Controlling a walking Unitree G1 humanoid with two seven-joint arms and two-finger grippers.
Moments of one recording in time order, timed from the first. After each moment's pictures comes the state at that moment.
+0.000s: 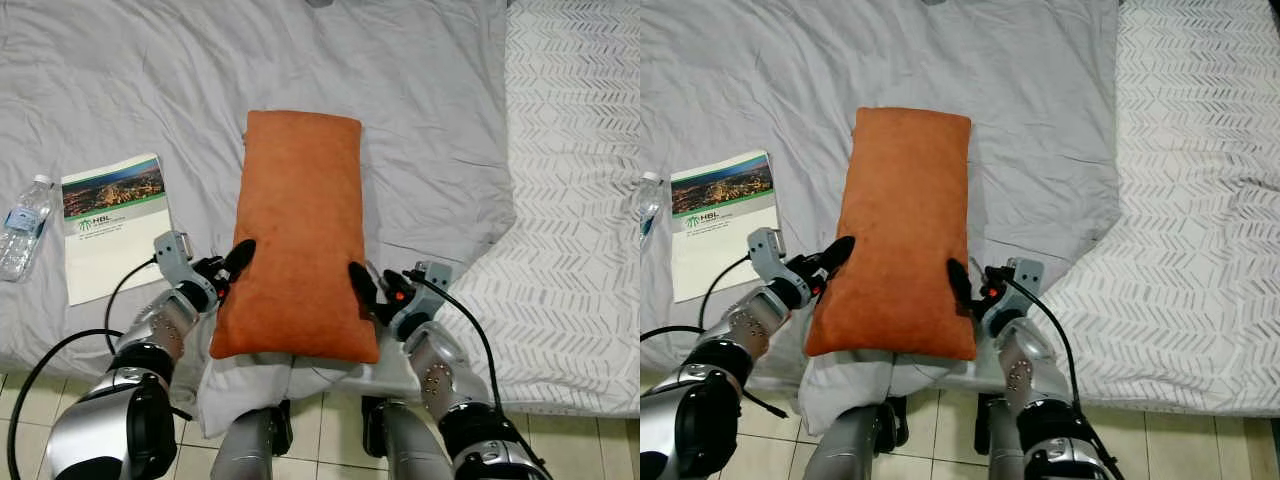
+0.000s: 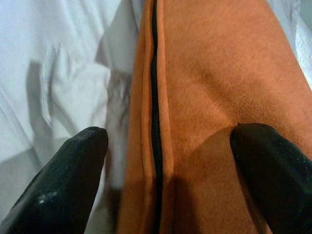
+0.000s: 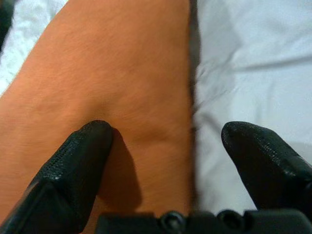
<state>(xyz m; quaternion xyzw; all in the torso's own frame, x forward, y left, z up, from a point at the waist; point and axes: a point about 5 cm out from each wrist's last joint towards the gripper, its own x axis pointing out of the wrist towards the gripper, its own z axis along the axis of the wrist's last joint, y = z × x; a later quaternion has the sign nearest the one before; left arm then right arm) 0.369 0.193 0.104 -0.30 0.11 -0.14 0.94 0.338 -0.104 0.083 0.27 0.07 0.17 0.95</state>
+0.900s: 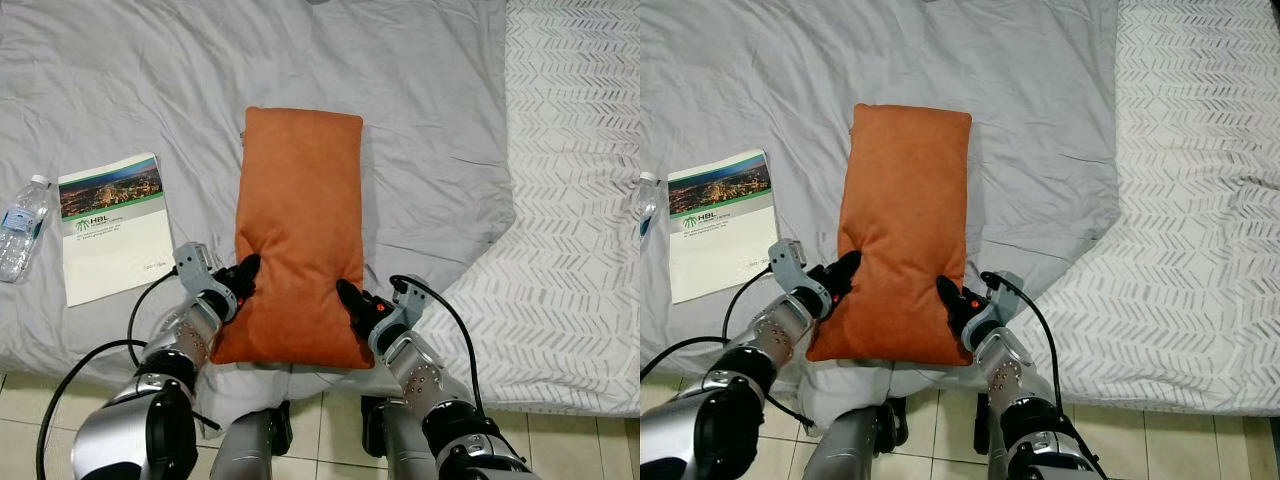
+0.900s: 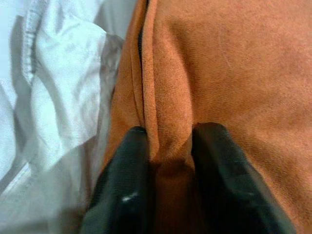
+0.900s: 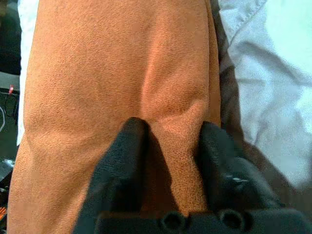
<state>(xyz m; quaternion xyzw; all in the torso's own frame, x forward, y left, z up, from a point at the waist) 0.364 0.165 0.085 -0.31 0.14 -0.12 0.93 0.332 -0.083 0.063 0.34 0.14 0.19 0.91</state>
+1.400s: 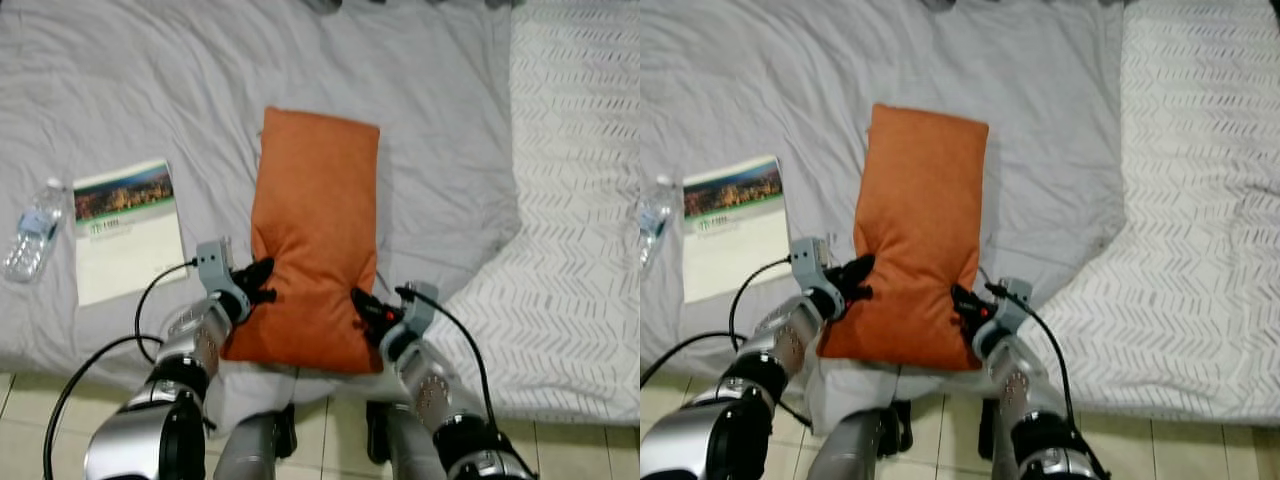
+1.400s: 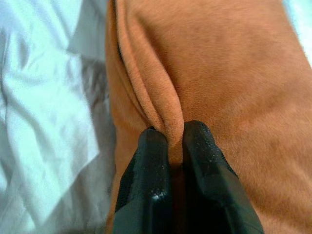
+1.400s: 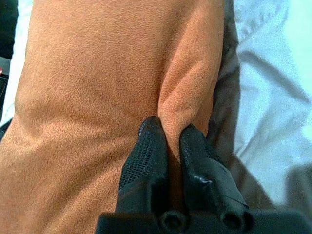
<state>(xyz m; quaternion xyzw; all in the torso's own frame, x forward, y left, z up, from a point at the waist) 0.364 0.147 0.090 -0.21 0.12 -0.18 0.95 0.326 -0.102 0.064 0.29 0.12 0.18 0.93</state>
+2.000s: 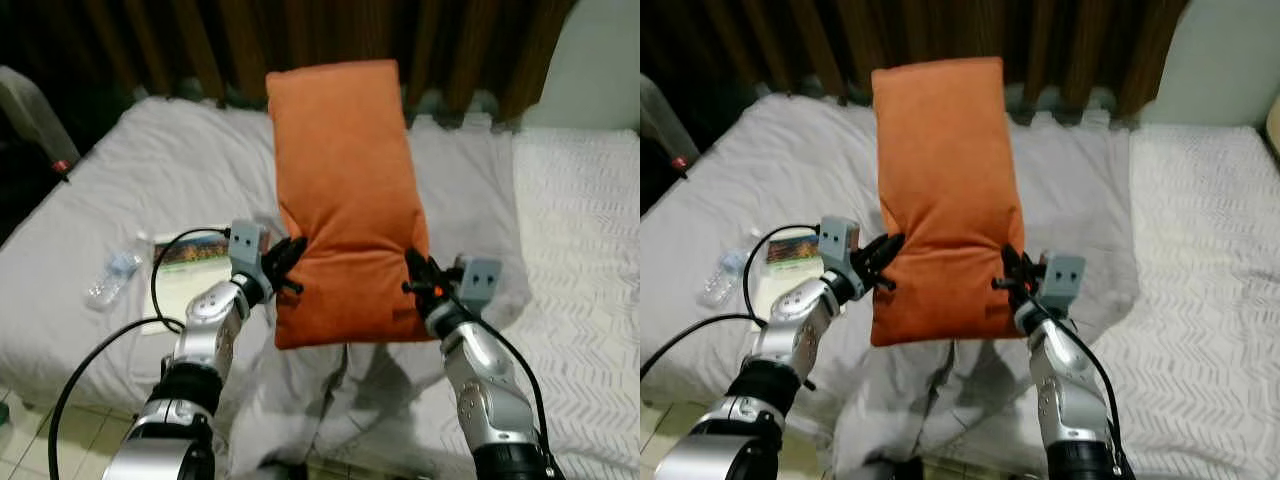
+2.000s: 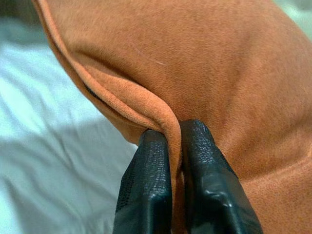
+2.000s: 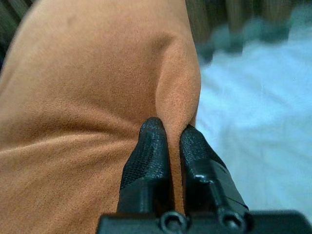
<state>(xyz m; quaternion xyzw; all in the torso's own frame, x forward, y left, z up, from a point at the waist) 0.362 0.116 0.131 -0.06 0.00 -0.29 0.95 0.309 -0.155 0.121 0.13 -0.03 0.07 0.99</state>
